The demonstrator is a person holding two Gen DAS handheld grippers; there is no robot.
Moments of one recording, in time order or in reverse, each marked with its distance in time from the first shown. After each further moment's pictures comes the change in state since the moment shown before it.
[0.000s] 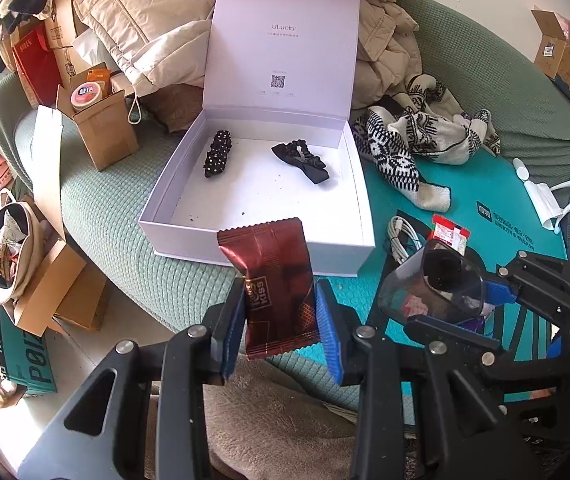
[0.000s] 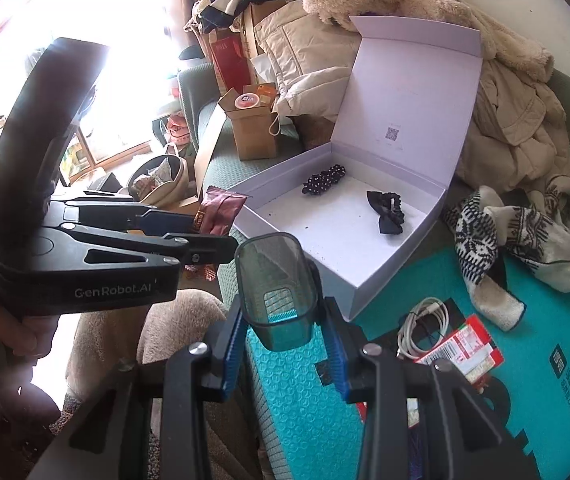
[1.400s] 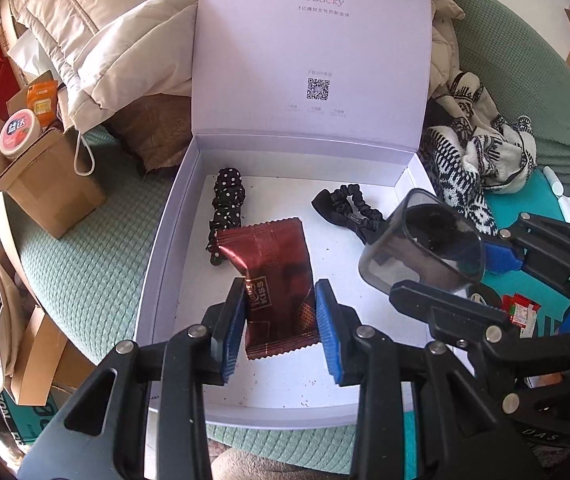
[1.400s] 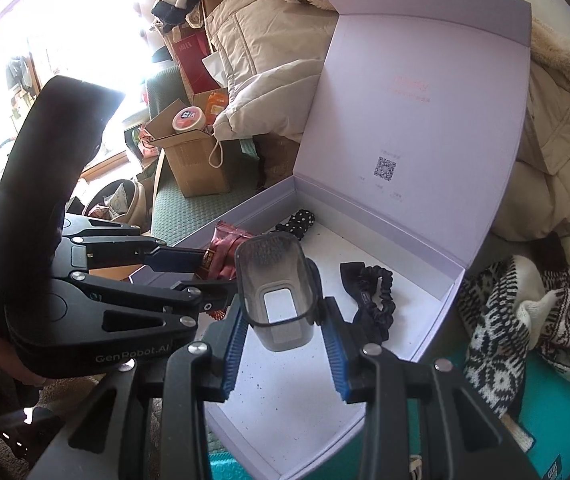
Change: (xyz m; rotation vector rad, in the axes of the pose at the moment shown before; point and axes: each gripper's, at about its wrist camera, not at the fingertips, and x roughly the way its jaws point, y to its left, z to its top) left arm 0.149 0.050 0.120 0.055 0.079 -0.025; right arm 0.119 -0.072 0.099 0.025 0.016 -0.013
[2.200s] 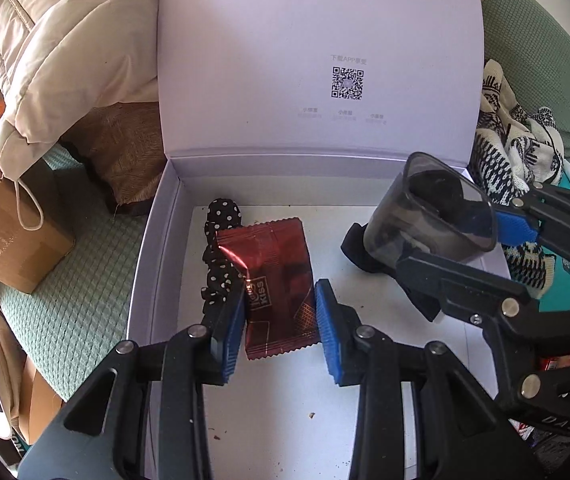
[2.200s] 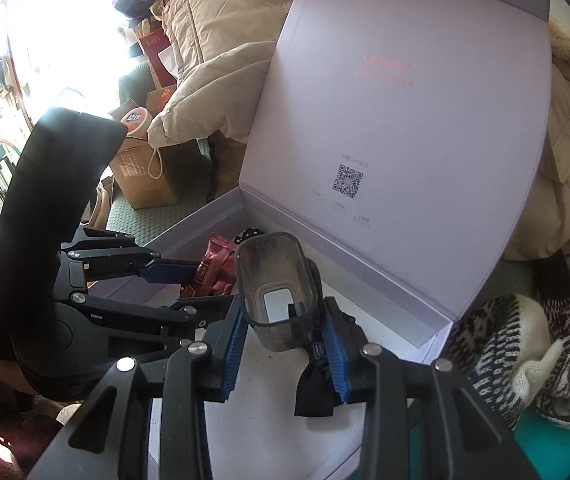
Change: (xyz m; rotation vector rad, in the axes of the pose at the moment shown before) left arm 0.073 0.015 0.047 0.050 0.043 0.006; right arm 0.057 -0.043 0.031 0.012 0.030 -0.052
